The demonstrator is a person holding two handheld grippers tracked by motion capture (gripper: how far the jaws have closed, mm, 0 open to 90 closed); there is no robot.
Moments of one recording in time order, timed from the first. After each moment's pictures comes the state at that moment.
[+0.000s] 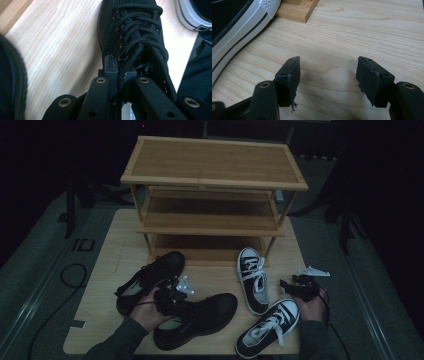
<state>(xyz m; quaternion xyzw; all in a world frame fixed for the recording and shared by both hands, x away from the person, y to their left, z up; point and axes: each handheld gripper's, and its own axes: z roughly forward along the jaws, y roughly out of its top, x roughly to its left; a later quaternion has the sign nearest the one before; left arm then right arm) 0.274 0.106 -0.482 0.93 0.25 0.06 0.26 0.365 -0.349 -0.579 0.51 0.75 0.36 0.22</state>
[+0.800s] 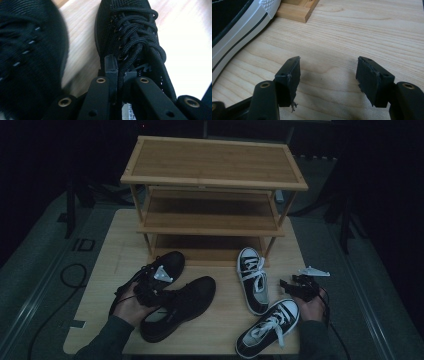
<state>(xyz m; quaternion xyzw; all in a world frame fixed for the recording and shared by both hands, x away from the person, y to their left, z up) 0.286 0.161 -0.479 0.89 0.36 0.10 0.27 0.365 -0.349 -0.579 0.51 0.75 0.36 0.22</state>
